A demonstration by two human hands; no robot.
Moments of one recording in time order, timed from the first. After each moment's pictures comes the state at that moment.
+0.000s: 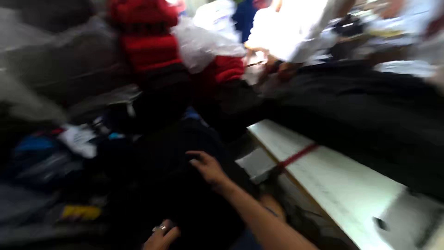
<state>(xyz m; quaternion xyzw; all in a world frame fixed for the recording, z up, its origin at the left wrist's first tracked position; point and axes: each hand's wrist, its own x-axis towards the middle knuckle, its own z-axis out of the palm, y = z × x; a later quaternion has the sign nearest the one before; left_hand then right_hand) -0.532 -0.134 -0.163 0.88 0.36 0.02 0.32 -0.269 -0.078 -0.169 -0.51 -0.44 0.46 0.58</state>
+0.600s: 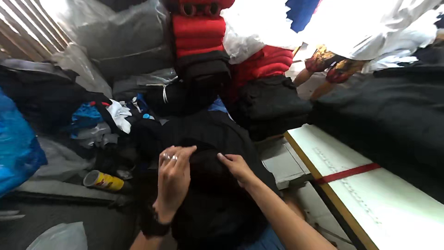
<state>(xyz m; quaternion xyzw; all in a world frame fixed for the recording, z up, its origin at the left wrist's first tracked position) -0.493 -0.016 -0.158 0.82 0.37 0.43 0.01 -0.272 -0.051 -0.193 -0.66 -0.35 0.52 0.40</state>
